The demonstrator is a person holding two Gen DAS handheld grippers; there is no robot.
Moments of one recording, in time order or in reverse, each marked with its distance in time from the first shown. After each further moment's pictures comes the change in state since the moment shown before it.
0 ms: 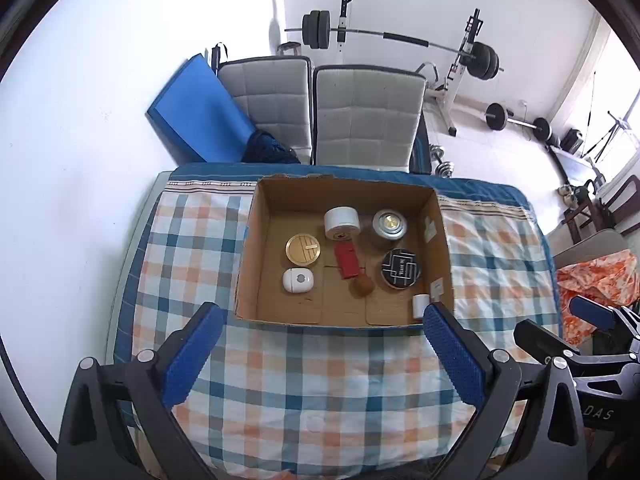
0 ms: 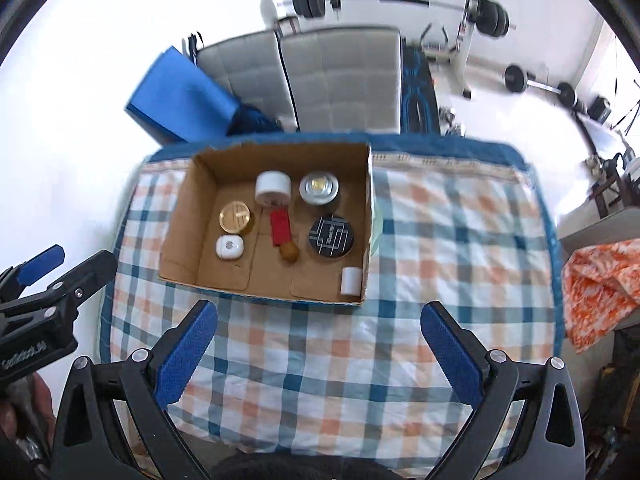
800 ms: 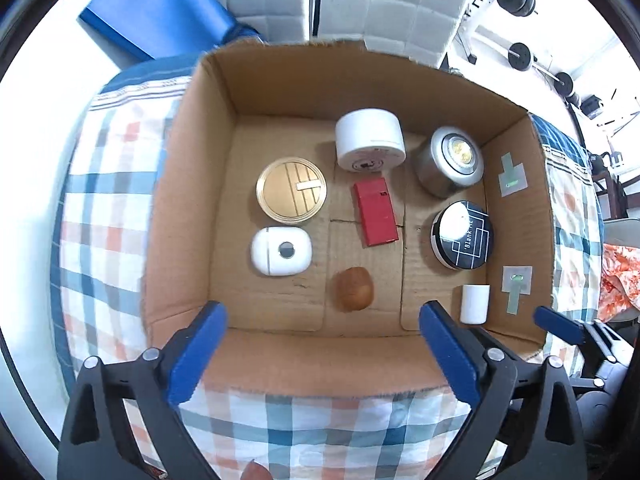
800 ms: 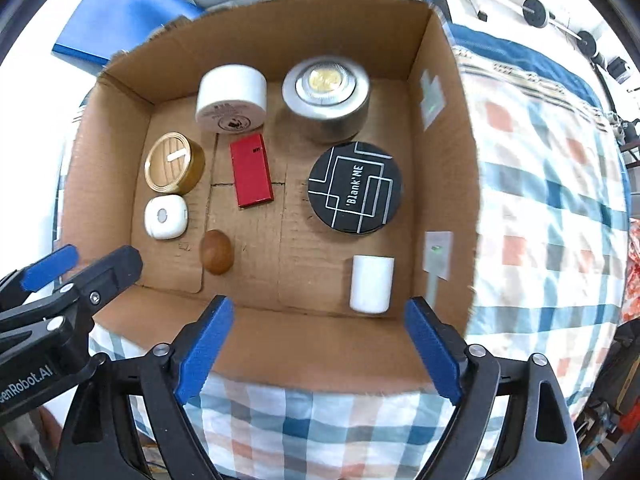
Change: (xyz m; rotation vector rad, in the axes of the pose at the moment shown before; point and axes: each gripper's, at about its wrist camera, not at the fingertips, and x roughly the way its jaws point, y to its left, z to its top) left arm 0.219 0.020 0.010 -0.036 0.330 -0.042; right arm 0.255 0.018 0.026 0.043 0.321 -0.029
